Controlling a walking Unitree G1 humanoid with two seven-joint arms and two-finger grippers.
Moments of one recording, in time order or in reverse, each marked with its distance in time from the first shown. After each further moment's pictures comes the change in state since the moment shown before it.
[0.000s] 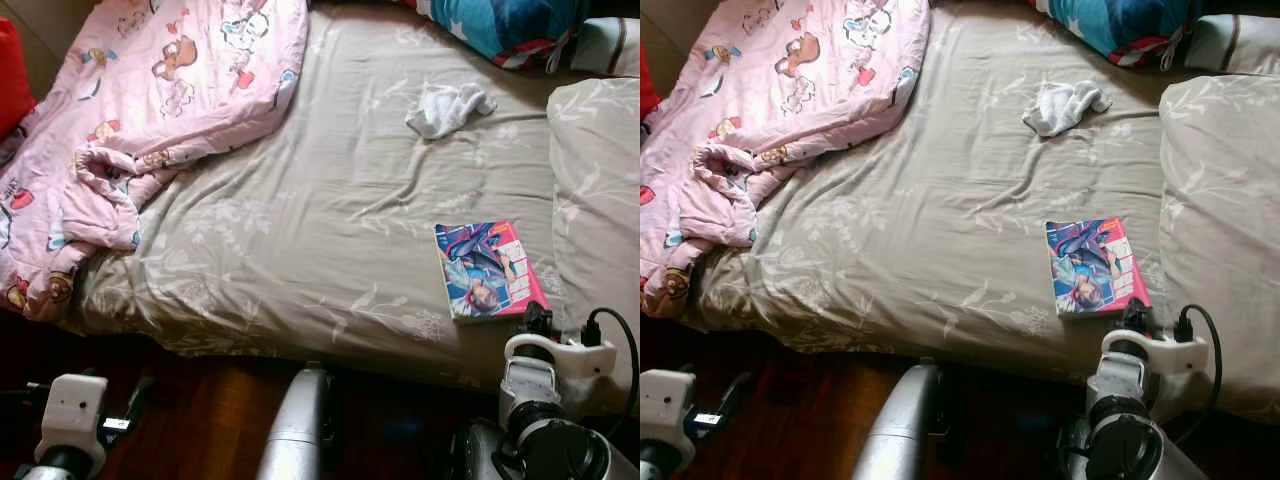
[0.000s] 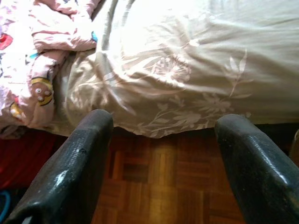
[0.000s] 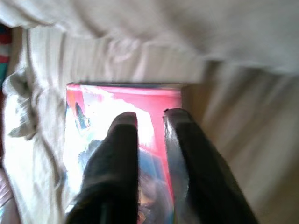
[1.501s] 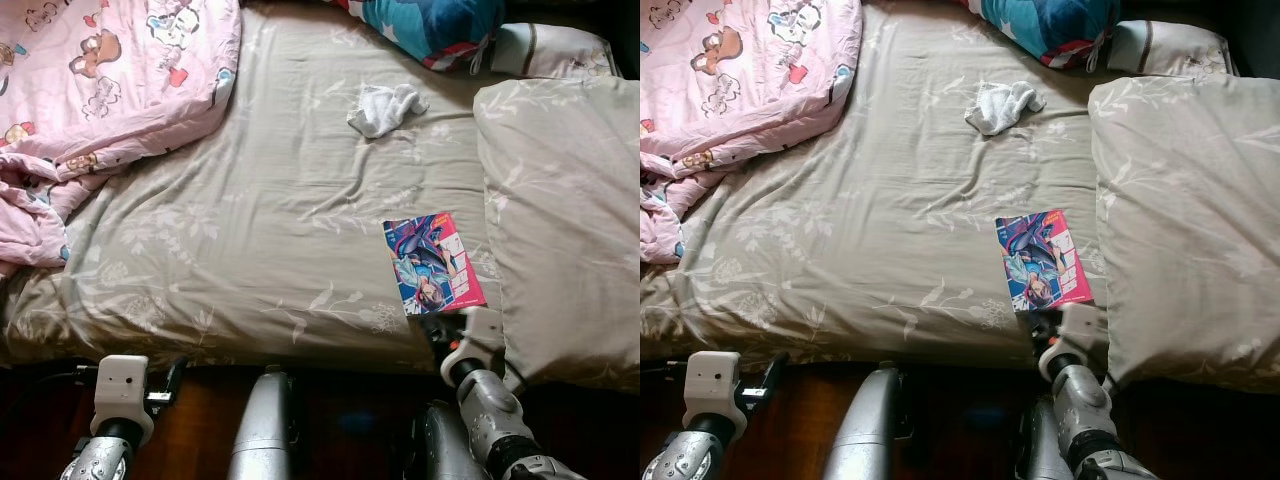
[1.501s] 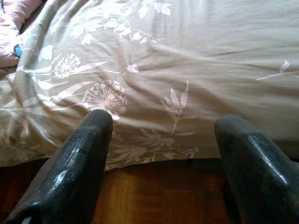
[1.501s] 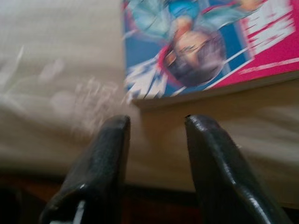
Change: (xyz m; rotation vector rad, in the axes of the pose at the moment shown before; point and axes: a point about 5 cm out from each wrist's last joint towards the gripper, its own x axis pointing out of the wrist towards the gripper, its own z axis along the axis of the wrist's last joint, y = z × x) left arm 0.039 -0.032 -0.010 -0.095 -0.042 0.039; right arm -0.038 -0.015 -0.073 -1.245 0.589 0.388
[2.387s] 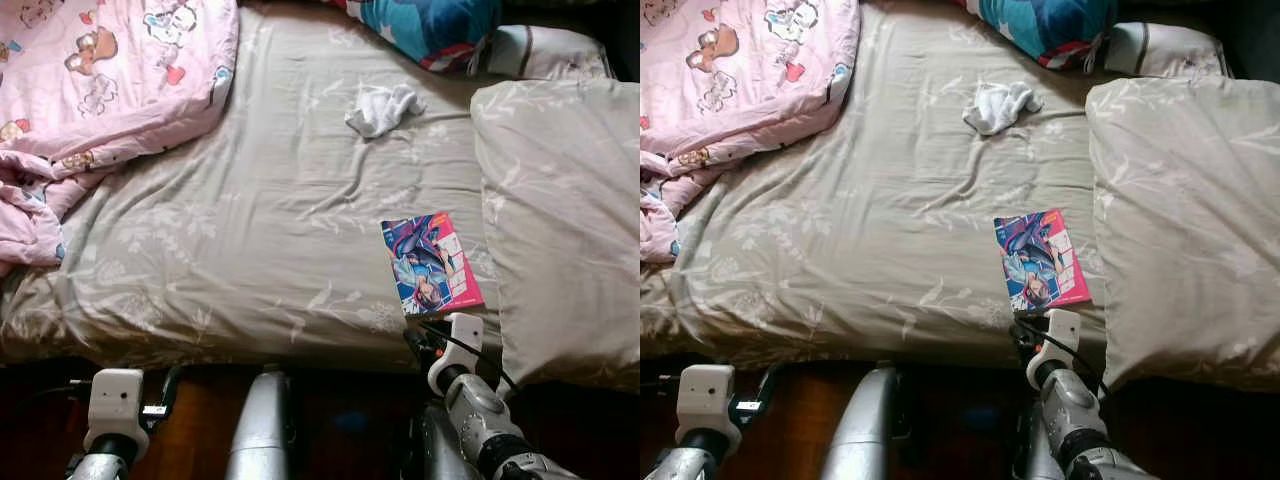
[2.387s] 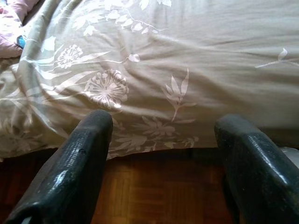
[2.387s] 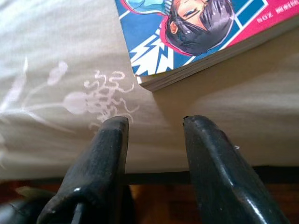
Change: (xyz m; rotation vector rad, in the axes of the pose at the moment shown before) left arm -0.019 0.002 -0.005 0.011 0.009 0.012; right arm 0.005 0.014 -0.006 0.287 0.032 0.004
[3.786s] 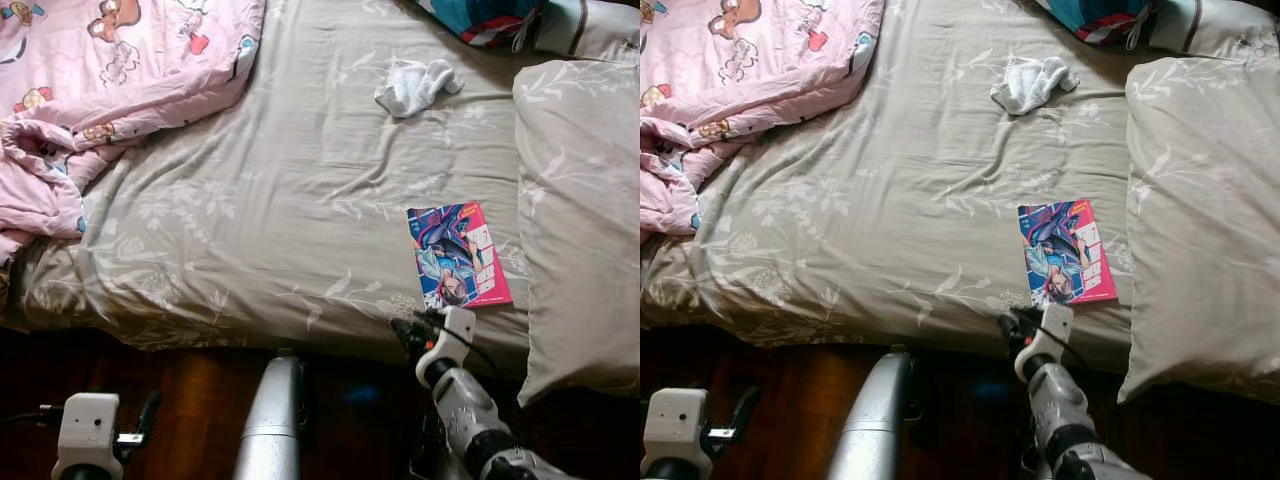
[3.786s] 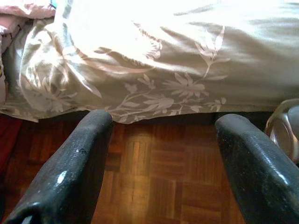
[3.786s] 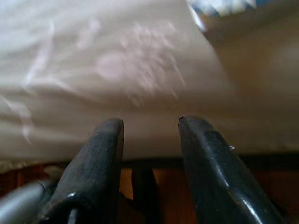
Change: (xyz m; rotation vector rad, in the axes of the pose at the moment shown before) left arm -0.025 0.014 0.005 0.041 0.048 0.017; right arm -0.008 0.005 -0.019 0.034 -0.024 0.072
